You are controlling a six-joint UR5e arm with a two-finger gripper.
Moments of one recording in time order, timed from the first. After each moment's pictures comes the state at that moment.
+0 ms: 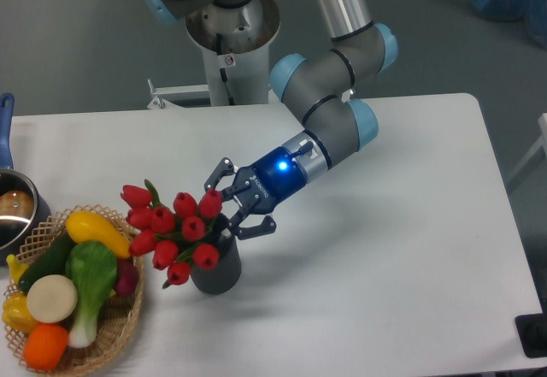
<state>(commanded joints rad) 2.61 -1.97 -1.97 -0.84 0.06 1.48</state>
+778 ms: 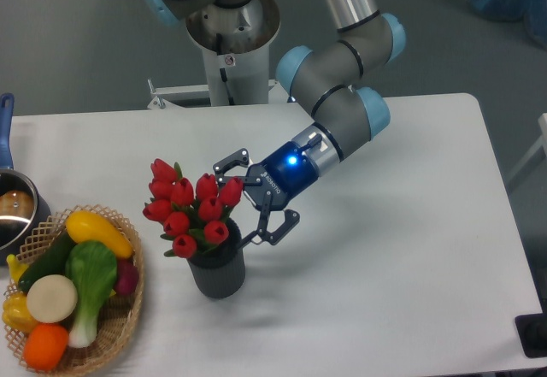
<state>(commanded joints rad) 2.65 -1.92 -1.94 -0.84 0.16 1.48</state>
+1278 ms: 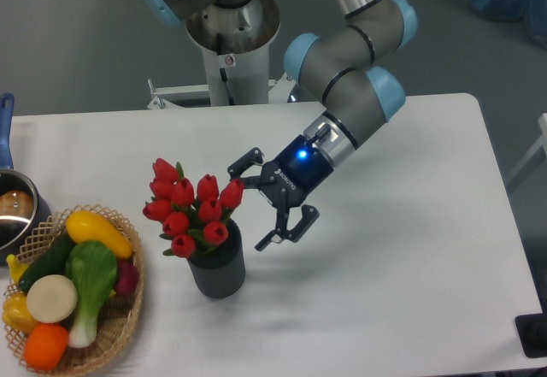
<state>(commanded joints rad) 2.68 -1.87 -1.81 -0.83 0.46 1.48</state>
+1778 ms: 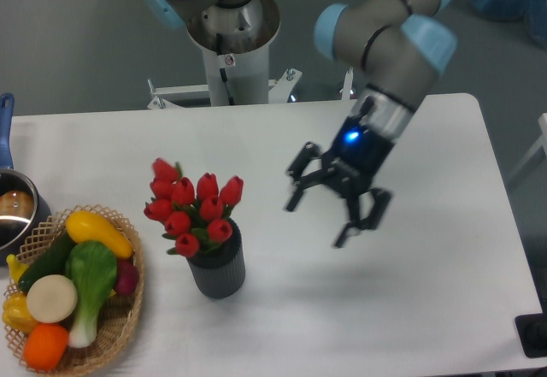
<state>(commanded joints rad) 2.84 -1.79 -1.66 -0.84 0.80 1.47</state>
